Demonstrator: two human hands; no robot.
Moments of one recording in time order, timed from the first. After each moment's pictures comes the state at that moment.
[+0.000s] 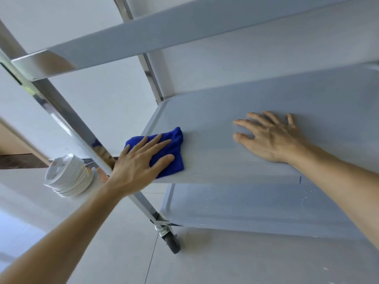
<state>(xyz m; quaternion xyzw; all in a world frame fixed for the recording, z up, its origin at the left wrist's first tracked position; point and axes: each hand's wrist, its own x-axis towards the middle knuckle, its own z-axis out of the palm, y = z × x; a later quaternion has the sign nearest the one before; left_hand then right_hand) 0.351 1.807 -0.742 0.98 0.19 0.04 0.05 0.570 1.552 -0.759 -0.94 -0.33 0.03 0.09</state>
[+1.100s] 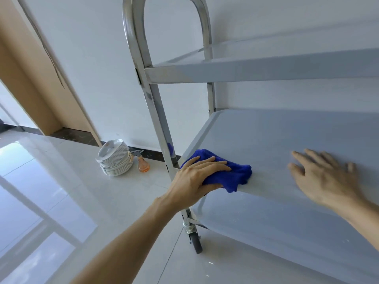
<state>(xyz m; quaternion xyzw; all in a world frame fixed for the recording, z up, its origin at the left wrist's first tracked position) 0.310 1.777 -0.756 0.96 0.01 0.23 0.13 0.526 1.549 -0.753 -0.96 -0.27 0.01 0.09</state>
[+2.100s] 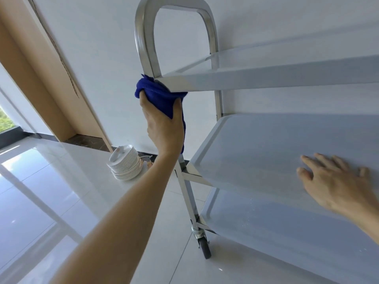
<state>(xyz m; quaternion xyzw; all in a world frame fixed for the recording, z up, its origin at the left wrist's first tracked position) 0.340 1.821 -0.647 0.66 0.35 0.61 0.27 0.528 1.553 -0.762 -0.96 -0.27 -0.01 0.08</state>
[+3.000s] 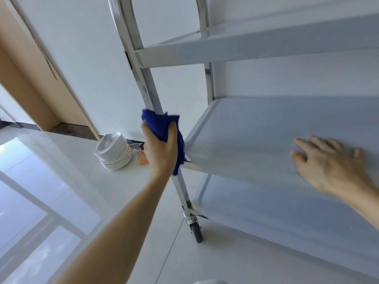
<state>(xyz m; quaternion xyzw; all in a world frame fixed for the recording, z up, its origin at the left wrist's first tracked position) 0.326 1.822 -0.746 0.66 0.36 0.57 0.34 0.526 1.553 -0.759 -0.96 -0.27 -0.01 0.10</state>
